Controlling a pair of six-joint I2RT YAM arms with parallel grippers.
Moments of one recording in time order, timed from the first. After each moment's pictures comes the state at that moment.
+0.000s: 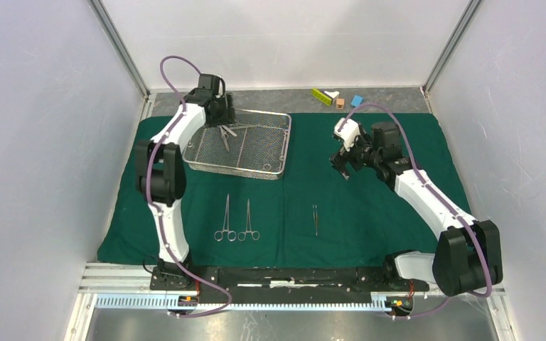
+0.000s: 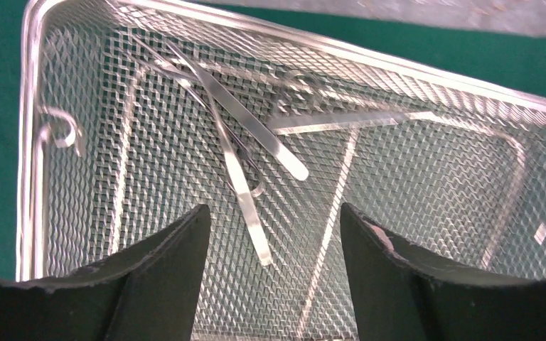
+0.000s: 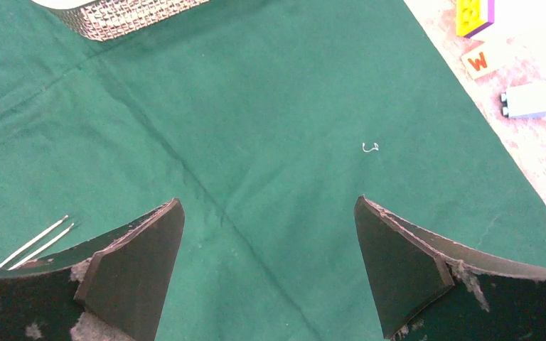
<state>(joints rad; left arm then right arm) -0.19 2.00 1.68 -0.55 -0.04 -0.26 0.23 1.28 0.85 -0.19 -0.42 -0.56</state>
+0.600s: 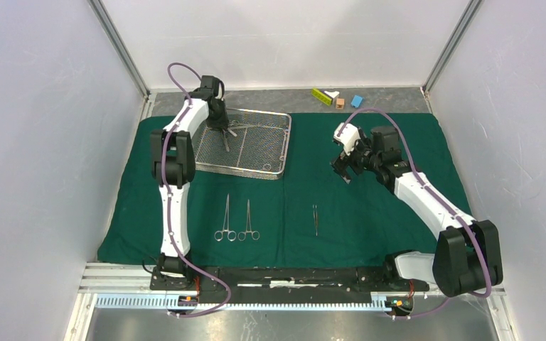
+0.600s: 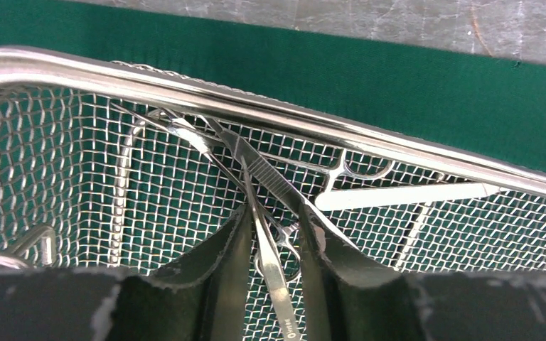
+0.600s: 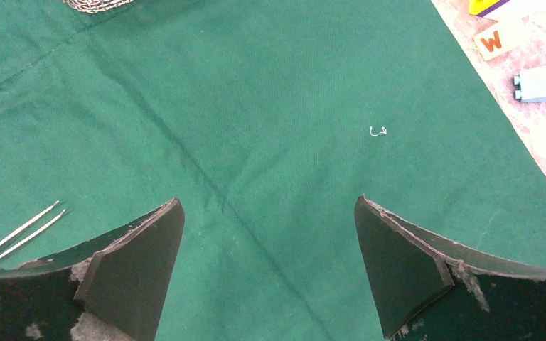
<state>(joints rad) -0.12 2.37 2.02 -0.69 -0.01 -0.26 0.23 1.27 0.81 -0.18 -0.40 -0.59</state>
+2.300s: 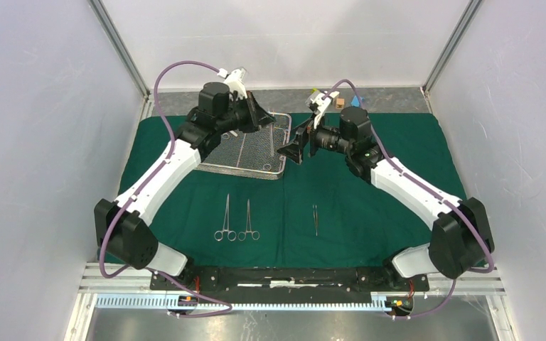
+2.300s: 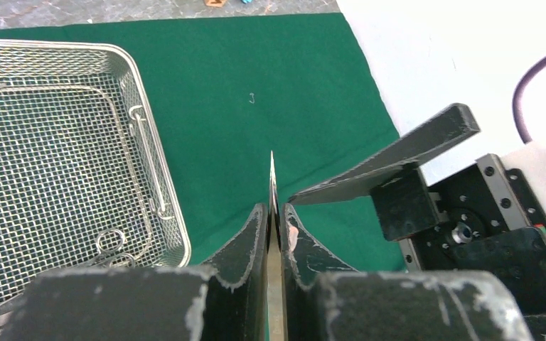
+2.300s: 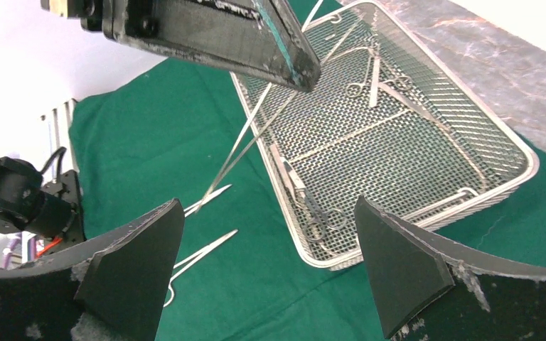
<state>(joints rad) -0.45 1.46 1.36 -0.26 0.33 -0.56 0.52 1.40 1.04 0.18 -0.59 0.12</state>
